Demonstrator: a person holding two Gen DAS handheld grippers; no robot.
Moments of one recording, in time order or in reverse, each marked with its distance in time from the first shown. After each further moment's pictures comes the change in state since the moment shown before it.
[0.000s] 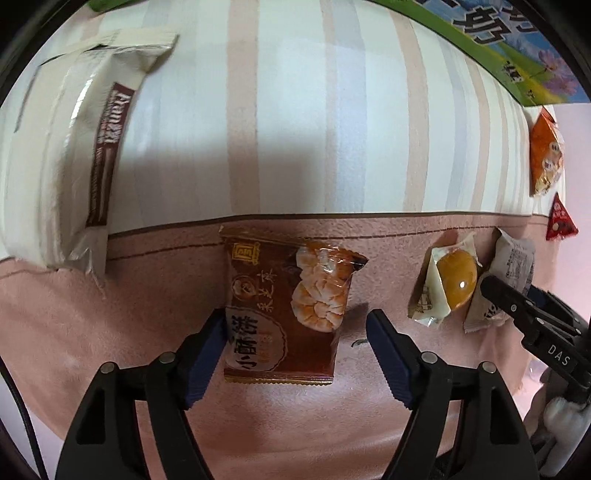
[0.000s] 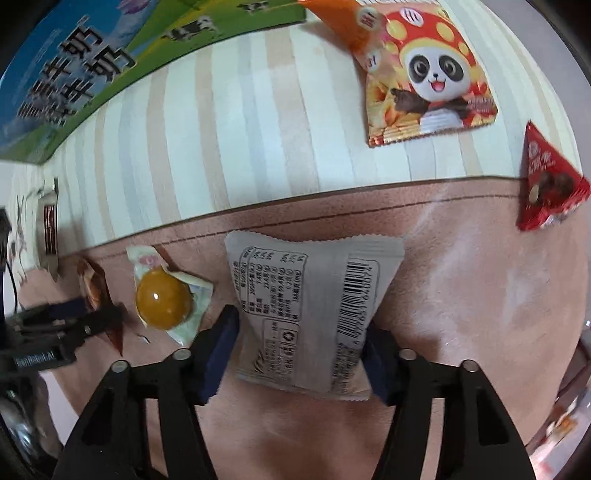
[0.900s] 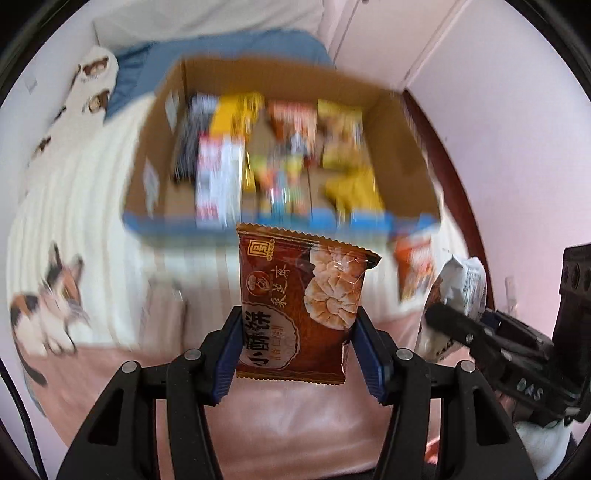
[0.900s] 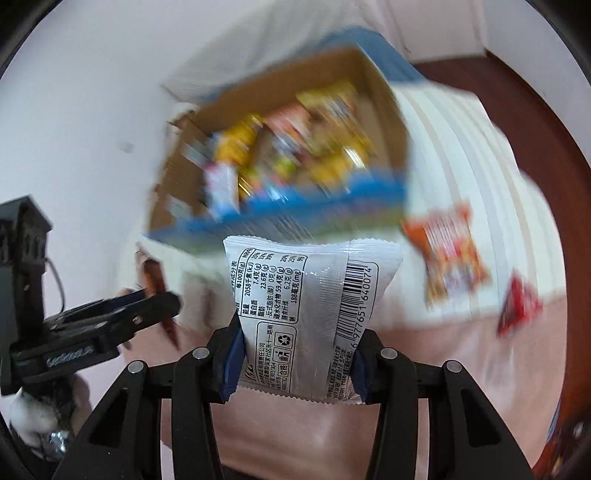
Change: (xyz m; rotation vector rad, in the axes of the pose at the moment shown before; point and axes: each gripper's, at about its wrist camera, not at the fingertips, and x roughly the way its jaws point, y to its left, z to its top) left arm -0.251 -0.068 -0.010 0.079 -0.426 -0.061; right arm -0.206 0.010 0.019 -0.123 -0.343 0.327
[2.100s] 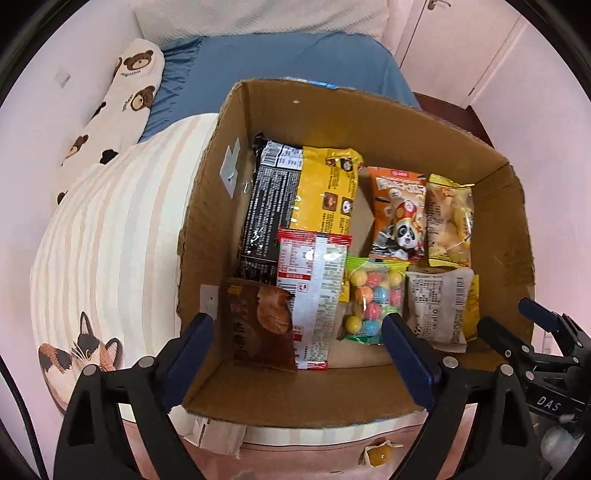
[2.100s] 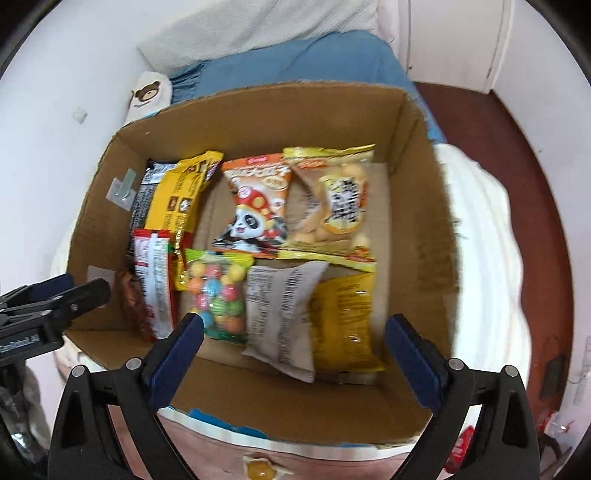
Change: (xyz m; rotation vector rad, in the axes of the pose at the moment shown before) left arm 0.100 0.066 0.098 -0.106 0.000 0.201; right arm 0.118 0.017 0.139 -0.152 0.048 -0.251
